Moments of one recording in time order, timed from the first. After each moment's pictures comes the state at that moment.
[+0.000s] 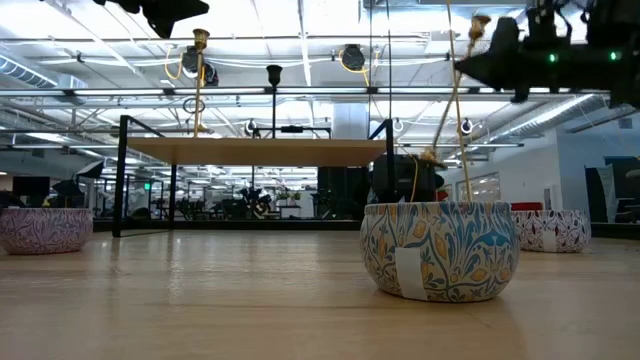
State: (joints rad) left arm 0.09 0.69 0.72 -0.22 0.08 0.09; right arm -0.21 0.77 0.07 1.13 0.44 -0.09
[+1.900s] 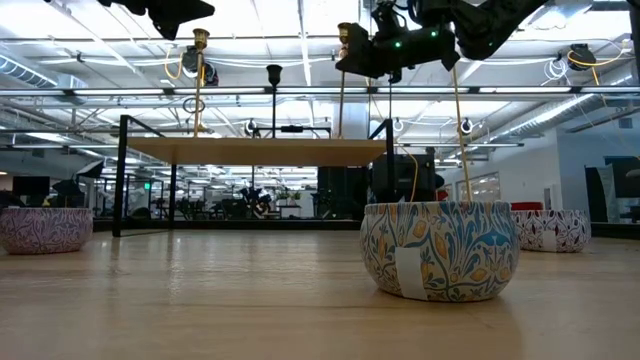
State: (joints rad) left arm 0.09 0.73 0.72 -0.19 0.08 0.09; right arm -0.46 1.50 0.98 0.65 0.13 -0.08
